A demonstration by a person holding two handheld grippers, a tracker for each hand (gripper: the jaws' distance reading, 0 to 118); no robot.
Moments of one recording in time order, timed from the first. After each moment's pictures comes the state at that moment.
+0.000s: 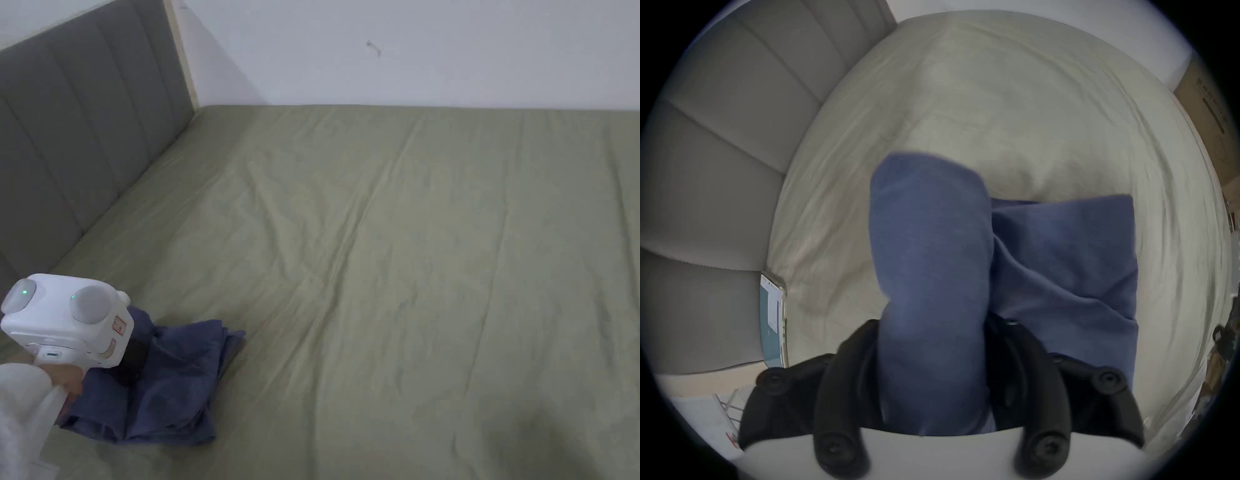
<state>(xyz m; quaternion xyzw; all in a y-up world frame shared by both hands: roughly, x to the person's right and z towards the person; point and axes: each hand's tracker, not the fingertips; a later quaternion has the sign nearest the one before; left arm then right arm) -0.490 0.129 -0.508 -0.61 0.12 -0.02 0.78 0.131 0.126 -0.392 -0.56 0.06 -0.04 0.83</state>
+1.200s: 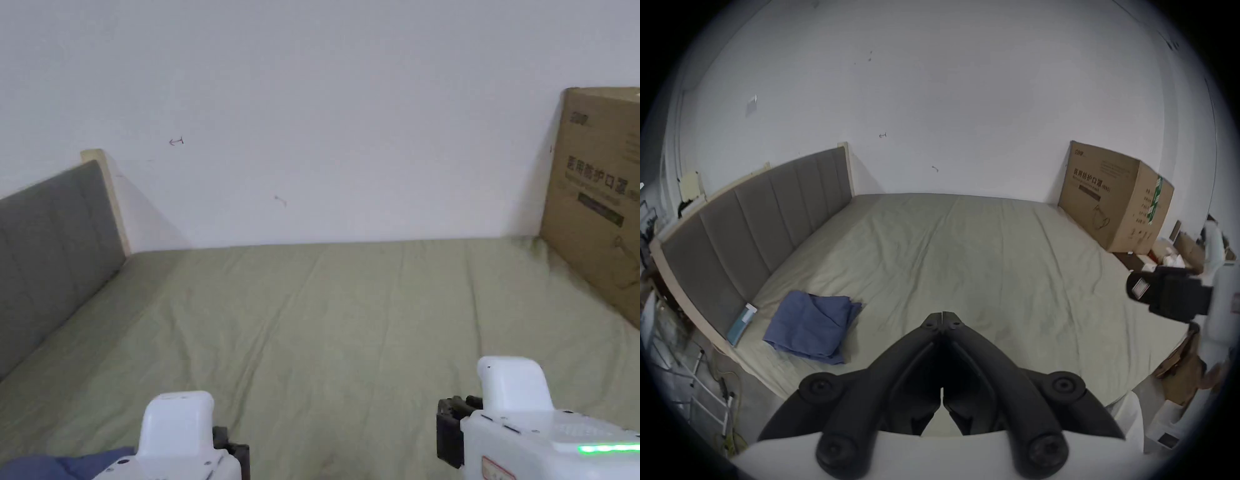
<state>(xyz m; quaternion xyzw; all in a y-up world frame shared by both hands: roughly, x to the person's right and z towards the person) -0.149 0.300 -0.299 -0.26 0.04 0.01 0.96 0.117 0.300 -0.332 -0.27 0.09 -0.07 0.96</state>
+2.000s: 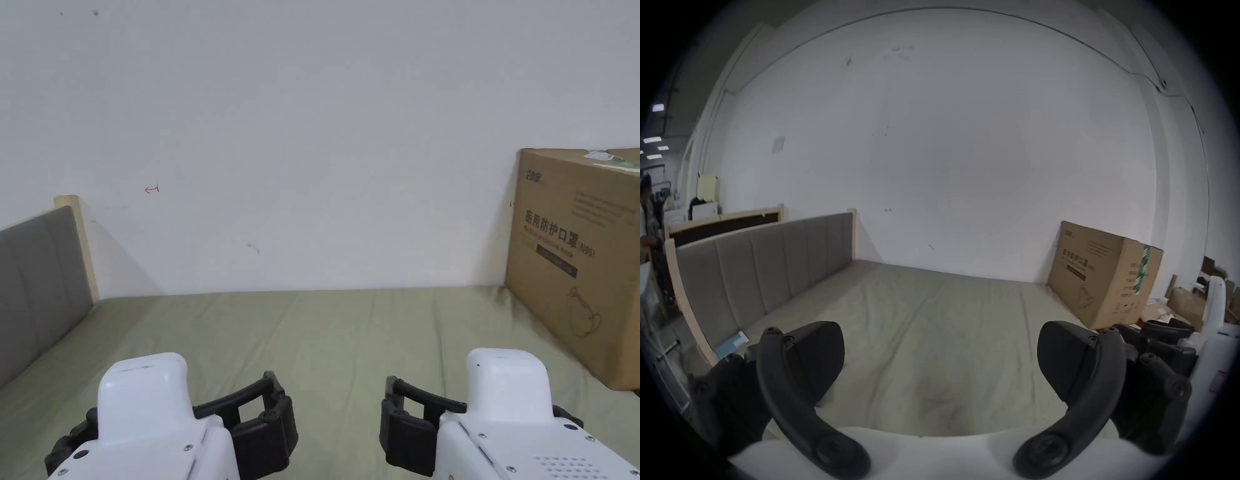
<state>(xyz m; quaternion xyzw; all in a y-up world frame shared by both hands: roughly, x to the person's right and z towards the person) -0.100 0.372 -0.281 -0.08 0.03 0.07 0.99 0.123 0.357 -0.293 -0.12 0.01 -0.05 0.99</state>
